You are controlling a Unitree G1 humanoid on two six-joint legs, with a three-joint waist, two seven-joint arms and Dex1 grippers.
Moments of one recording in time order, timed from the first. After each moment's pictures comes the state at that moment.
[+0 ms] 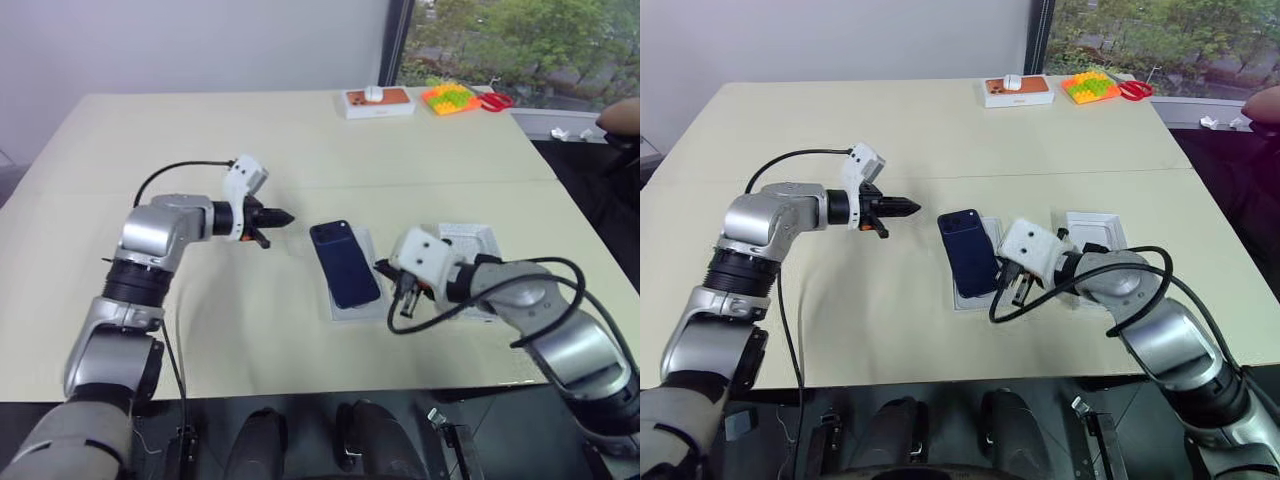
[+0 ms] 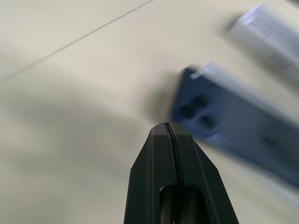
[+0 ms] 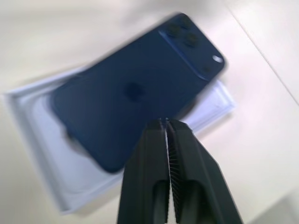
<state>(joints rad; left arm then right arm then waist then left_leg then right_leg) -0.87 0.57 -0.18 0.33 -0.31 0.76 -0.93 -0.40 -0.77 0.22 -0.58 0.13 0.86 0.69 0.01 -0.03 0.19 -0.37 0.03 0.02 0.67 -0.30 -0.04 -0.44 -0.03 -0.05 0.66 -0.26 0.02</state>
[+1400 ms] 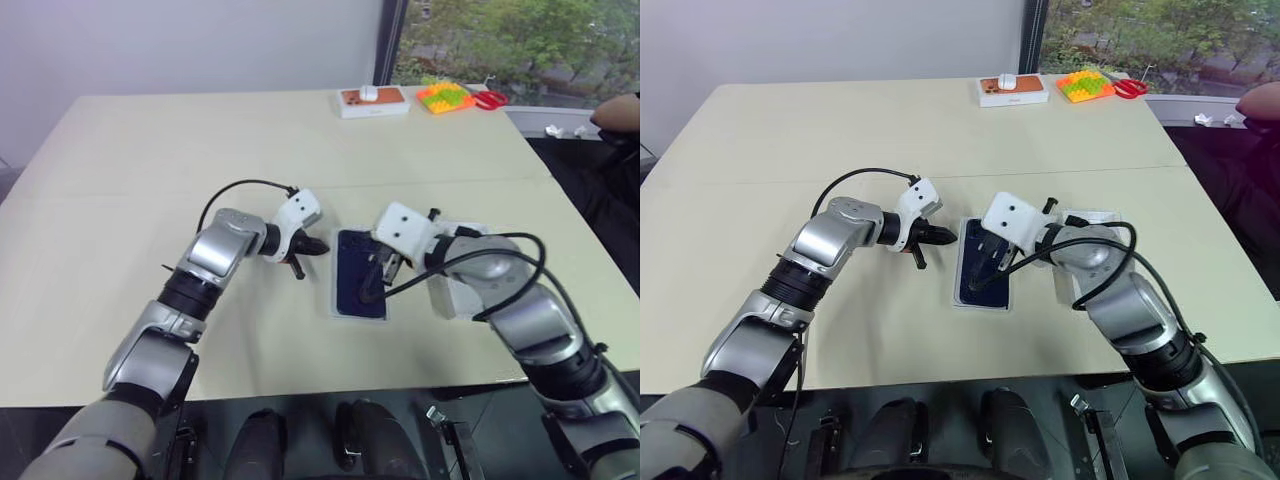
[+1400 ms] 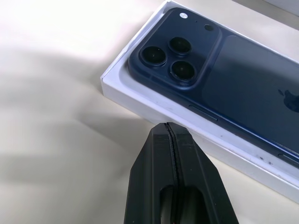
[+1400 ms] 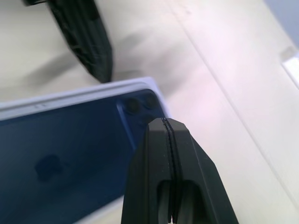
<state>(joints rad) -0.86 0.38 -0.34 0.34 -0.14 0.67 -0.97 -0.52 -0.66 0.27 -0.49 -0.08 0.82 0.71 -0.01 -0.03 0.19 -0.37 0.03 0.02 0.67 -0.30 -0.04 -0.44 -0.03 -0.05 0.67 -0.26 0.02</state>
